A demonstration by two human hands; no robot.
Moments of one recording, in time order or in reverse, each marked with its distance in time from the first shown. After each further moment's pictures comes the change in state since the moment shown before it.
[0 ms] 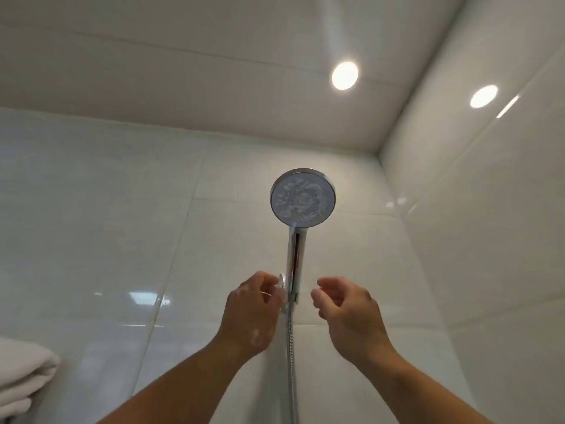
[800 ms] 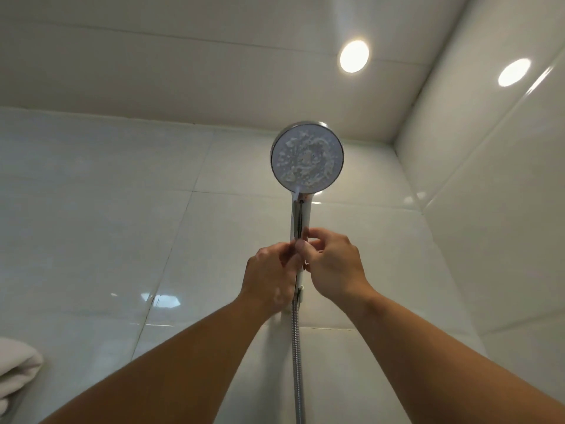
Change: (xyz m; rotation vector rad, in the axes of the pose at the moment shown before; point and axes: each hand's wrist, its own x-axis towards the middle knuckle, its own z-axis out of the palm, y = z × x) left_hand 0.058 0.003 0.038 0.040 -0.005 0.134; right_hand 0.070 -0.021 0.023 0.040 -0.058 -0.140
